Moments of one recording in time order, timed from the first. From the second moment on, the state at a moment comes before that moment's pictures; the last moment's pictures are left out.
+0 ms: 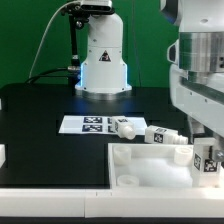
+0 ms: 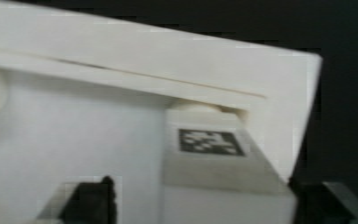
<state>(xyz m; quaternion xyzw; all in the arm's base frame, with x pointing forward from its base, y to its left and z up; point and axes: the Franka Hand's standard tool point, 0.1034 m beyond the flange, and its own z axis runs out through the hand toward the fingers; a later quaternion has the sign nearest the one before) 0.635 0.112 0.076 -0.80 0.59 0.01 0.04</state>
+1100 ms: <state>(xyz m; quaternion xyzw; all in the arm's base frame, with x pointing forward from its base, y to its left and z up) 0.646 0.107 0.077 -1.00 0.06 -0.02 0.02</state>
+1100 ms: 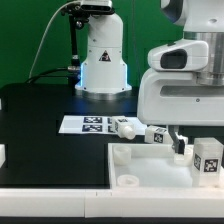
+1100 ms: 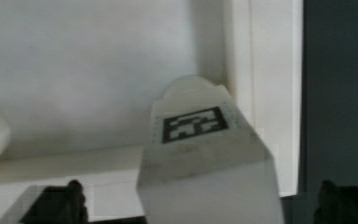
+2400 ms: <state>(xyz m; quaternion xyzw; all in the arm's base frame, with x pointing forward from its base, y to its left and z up) 0.644 0.105 0.076 -0.82 0.57 0.00 0.03</state>
